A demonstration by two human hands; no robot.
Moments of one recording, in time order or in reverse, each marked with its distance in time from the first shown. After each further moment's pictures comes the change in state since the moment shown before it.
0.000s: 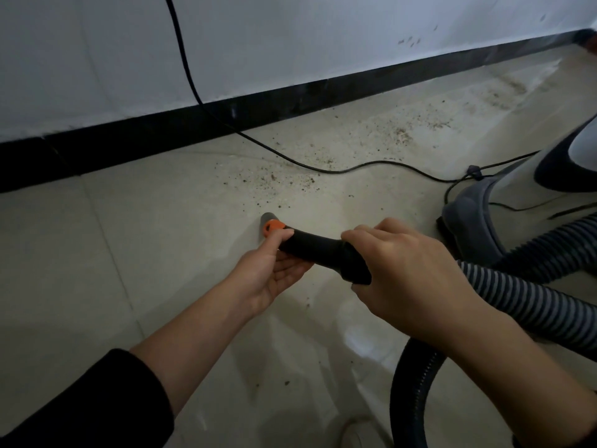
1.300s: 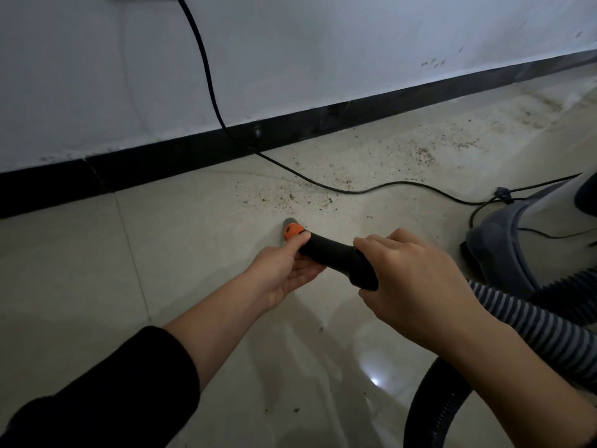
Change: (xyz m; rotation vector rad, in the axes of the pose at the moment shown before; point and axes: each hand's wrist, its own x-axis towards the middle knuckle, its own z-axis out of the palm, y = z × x) left_hand 0.017 0.024 0.010 0.088 0.054 0.048; right_hand 0.025 0.010 0.004 -0.004 0.002 0.036
